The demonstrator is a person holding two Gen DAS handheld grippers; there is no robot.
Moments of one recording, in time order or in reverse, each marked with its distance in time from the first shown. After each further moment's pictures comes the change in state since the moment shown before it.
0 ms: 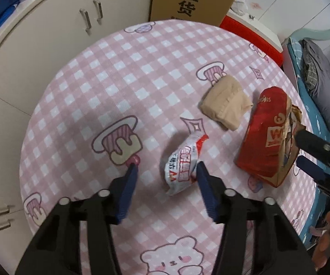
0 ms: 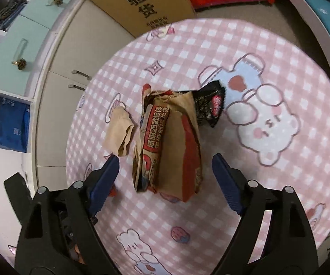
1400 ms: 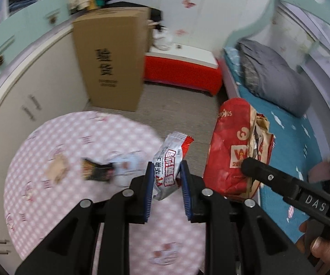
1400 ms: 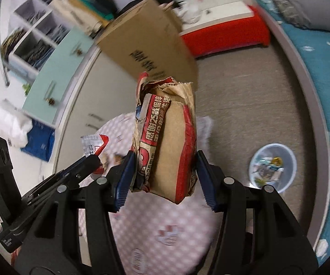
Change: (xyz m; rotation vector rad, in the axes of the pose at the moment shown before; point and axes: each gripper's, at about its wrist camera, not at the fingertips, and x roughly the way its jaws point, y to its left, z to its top) left arm -0.120 -0.338 -0.027 0.287 -0.291 -0.080; right arm -0.222 -0.196 0.054 -0.072 -0.244 0.126
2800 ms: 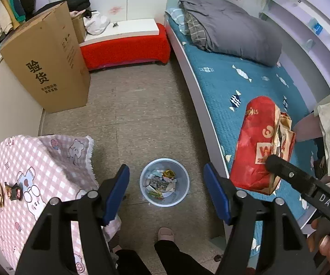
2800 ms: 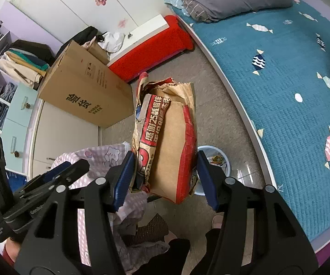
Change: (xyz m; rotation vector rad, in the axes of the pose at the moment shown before) left arm 0.083 -0.226 0.002 0.237 0.177 -0.086; right arm -0.116 -0.223 0.006 0.253 -0.097 -0.205
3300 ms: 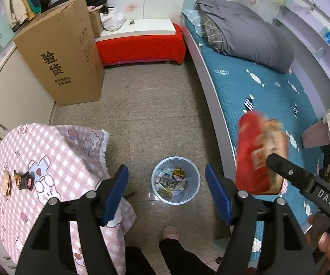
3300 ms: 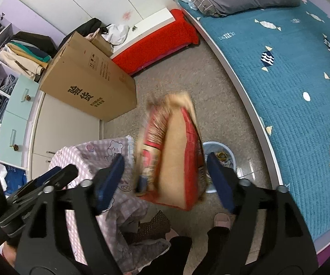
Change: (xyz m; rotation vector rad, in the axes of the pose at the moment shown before) left arm -0.008 0.037 -0.011 -0.064 -0.002 0.051; right arm 0.025 0.021 -0.009 -0.021 0.032 -0.011
